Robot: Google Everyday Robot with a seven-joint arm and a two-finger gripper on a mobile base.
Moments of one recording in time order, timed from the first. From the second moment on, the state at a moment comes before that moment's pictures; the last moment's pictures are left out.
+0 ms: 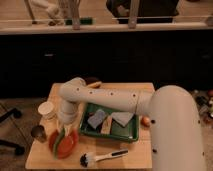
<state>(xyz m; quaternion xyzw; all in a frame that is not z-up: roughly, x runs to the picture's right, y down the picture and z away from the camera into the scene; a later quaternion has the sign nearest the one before) -0.220 0.211 0.725 -0.34 -0.39 -0.40 0.76</state>
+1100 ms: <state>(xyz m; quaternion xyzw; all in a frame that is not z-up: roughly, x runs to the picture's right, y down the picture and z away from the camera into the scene) -0.228 0.220 0.730 -0.37 -0.45 -0.39 0.71</state>
